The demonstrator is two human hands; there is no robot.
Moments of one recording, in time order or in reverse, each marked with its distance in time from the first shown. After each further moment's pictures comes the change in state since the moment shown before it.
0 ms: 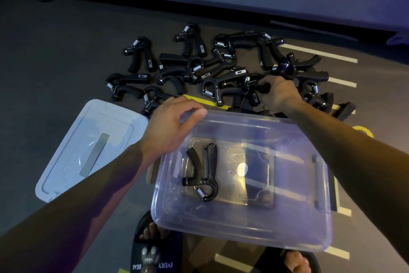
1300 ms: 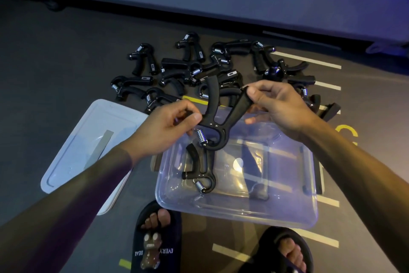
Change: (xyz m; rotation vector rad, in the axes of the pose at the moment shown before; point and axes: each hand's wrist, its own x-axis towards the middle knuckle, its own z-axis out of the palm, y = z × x) left_hand -0.033 0.039 -0.037 -0.298 -0.181 -0.042; right_hand -0.119 -0.010 -0.027 0.950 -0.302 -0.336
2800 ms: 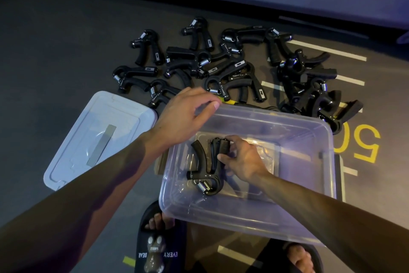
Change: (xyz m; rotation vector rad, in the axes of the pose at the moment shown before) left_hand 0.045 -0.035 0.020 0.380 0.107 0.062; right_hand -0.002 0.140 0.070 -0.425 0.052 0.304
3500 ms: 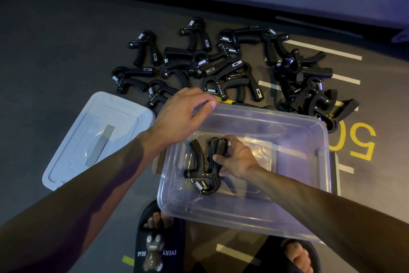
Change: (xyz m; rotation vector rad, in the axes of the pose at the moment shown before) left_hand 0.000 0.001 -0.001 0.013 -0.013 -0.012; right_hand 0.005 -0.003 0.006 0.079 -0.079 0.177
